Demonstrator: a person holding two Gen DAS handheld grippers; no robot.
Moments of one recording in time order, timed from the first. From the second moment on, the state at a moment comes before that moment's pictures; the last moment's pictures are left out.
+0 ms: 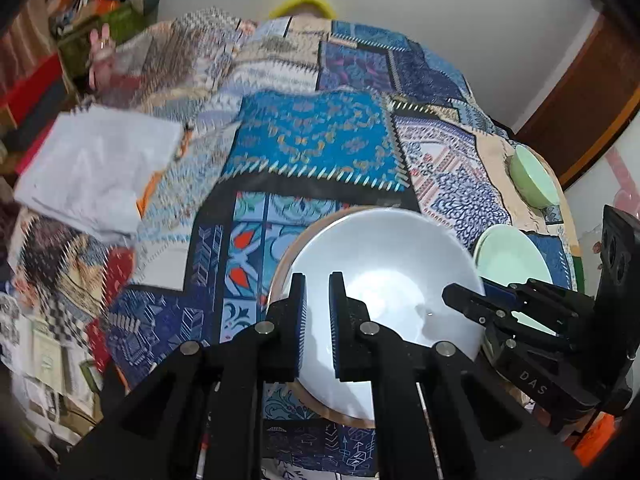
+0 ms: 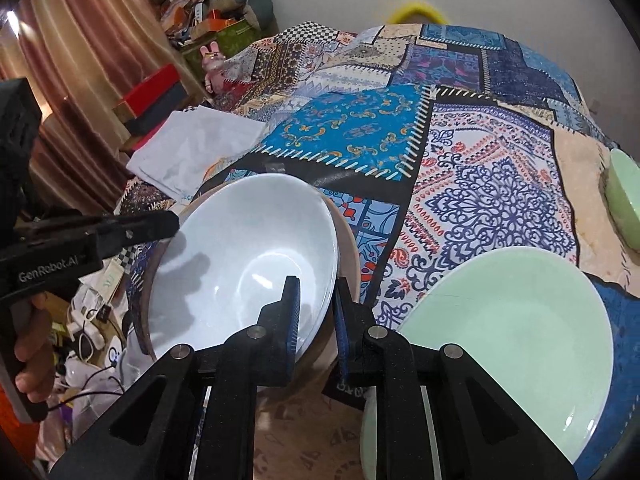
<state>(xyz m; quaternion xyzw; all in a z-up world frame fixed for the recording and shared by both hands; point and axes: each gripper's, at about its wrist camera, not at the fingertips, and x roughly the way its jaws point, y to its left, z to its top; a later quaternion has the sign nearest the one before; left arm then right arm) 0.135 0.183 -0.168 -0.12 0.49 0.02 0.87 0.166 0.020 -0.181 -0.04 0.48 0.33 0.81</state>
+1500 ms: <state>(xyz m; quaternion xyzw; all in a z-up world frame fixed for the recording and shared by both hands) 0.402 -0.121 -0.170 0.01 0.50 -0.14 0.86 0.302 -0.295 -0.154 0.07 0.40 0.09 0.91</state>
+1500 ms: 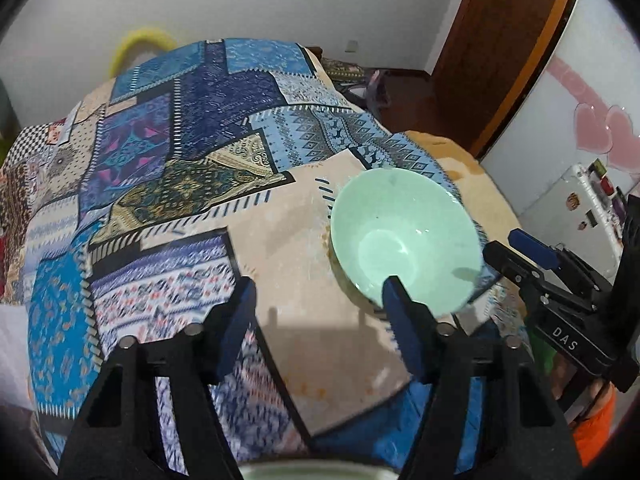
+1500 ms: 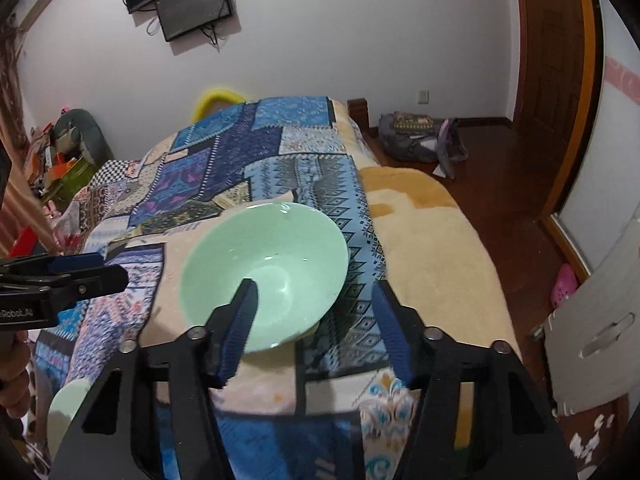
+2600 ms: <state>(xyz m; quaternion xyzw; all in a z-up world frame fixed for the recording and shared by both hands) 0.441 -0.146 -0.225 -0.02 0.56 -0.16 0.81 0.340 -0.300 -0.188 0.12 0.45 0.10 0.88</state>
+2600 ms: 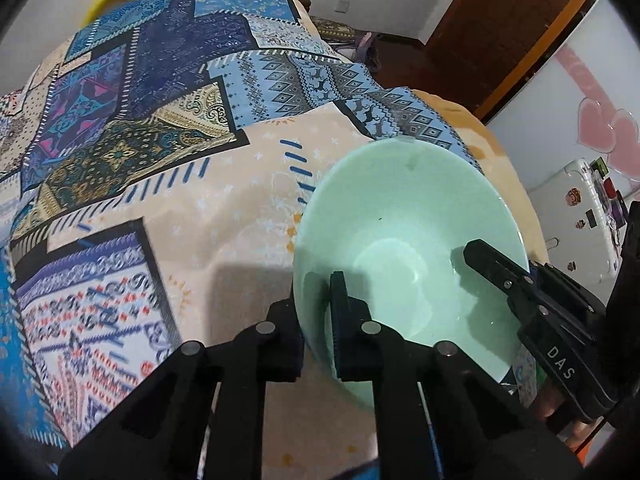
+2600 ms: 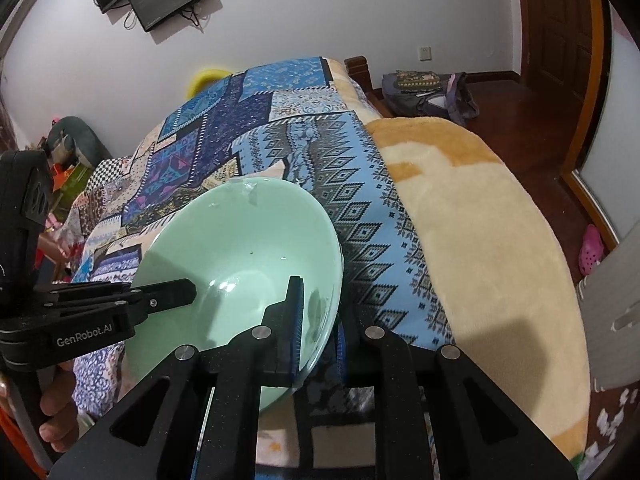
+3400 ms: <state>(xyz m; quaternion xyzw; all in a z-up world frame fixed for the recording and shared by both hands) 0.293 -0.060 -0.123 -0.04 0.50 -0.13 0.86 0.253 -0.227 -0.107 0.09 0.40 0.16 0.90</state>
